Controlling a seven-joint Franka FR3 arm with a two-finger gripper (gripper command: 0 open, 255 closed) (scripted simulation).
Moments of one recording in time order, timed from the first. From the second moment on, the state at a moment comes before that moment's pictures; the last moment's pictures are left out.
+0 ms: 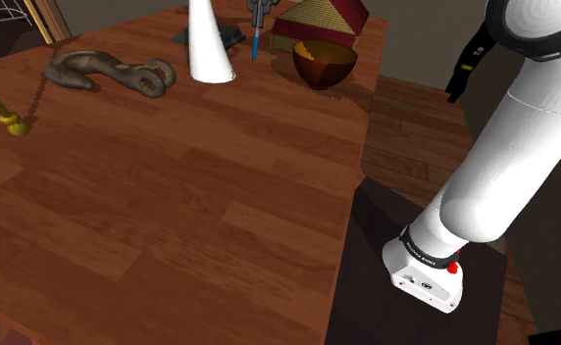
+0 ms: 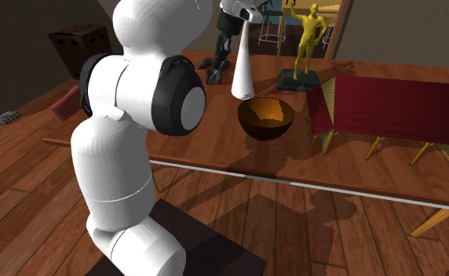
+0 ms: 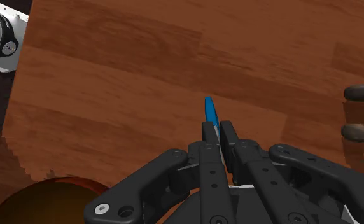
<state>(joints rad) -0.06 0.13 0.14 -1.24 0.29 1.24 1.07</state>
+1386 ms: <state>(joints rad) -0.27 -0.03 -0.04 -1.48 0.23 1.22 0.66</state>
